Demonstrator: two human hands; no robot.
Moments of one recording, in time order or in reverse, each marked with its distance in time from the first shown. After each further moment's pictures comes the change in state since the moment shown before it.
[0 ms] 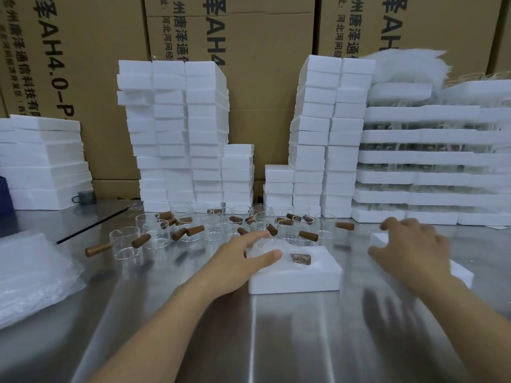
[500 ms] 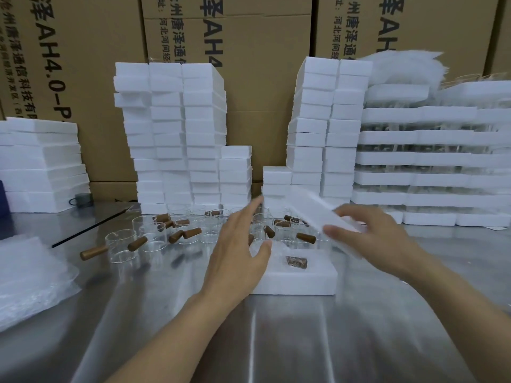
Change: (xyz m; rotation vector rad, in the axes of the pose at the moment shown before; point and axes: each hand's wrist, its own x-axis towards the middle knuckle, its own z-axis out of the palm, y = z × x) left_hand -0.012 0.032 0.020 0.128 0.409 0.233; right_hand -0.021 -0.032 -0.043 0.702 -0.152 -0.427
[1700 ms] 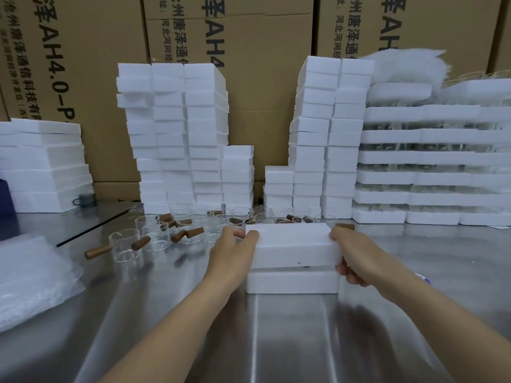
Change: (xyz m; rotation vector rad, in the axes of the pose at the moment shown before) left_hand 0.015 -0.006 0.000 -0.294 0.016 -0.639; right_hand 0.008 0.012 0.044 0.278 -0.143 0.466
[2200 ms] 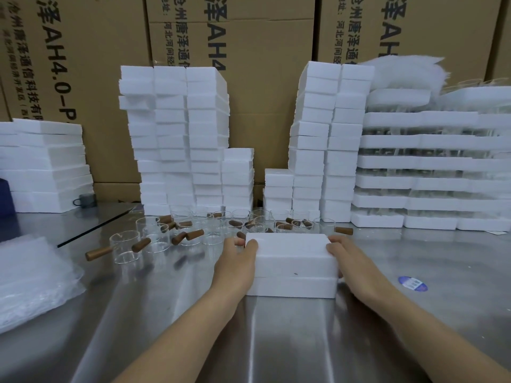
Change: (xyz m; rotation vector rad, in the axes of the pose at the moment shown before) left_hand -0.012 -0.002 0.008 -0.095 -0.020 -0.082; right_hand 0.005 0.031 0.012 0.042 0.080 -0.243
